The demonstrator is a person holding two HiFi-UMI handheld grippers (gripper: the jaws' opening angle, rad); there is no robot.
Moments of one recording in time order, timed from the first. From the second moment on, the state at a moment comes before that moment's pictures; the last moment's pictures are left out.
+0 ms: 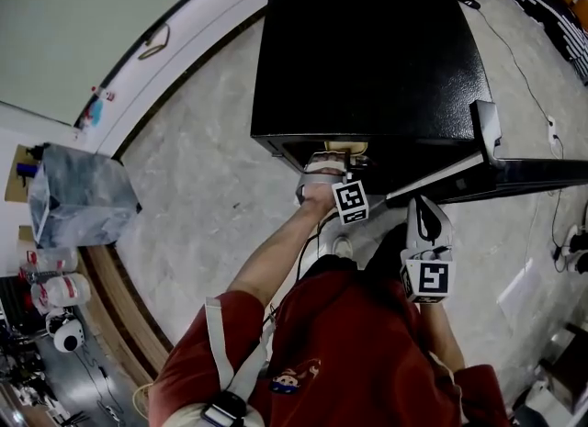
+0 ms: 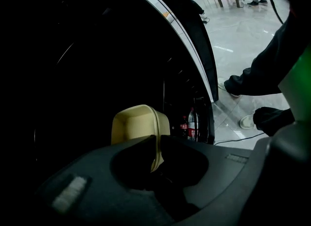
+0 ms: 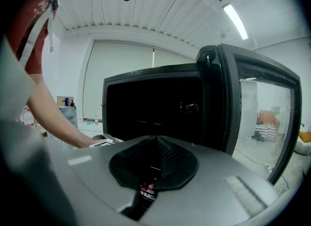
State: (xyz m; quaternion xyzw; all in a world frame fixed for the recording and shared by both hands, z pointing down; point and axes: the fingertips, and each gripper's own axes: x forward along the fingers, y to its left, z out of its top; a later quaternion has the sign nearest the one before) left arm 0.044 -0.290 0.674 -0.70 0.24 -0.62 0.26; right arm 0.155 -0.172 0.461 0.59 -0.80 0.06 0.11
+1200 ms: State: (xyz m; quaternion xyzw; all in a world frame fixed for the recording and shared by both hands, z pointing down) left arm 0.052 -0.338 0.671 -0.68 0.28 -0.60 0.30; right arm 0.167 -0.165 0.461 0.59 -0.80 0.04 0.12
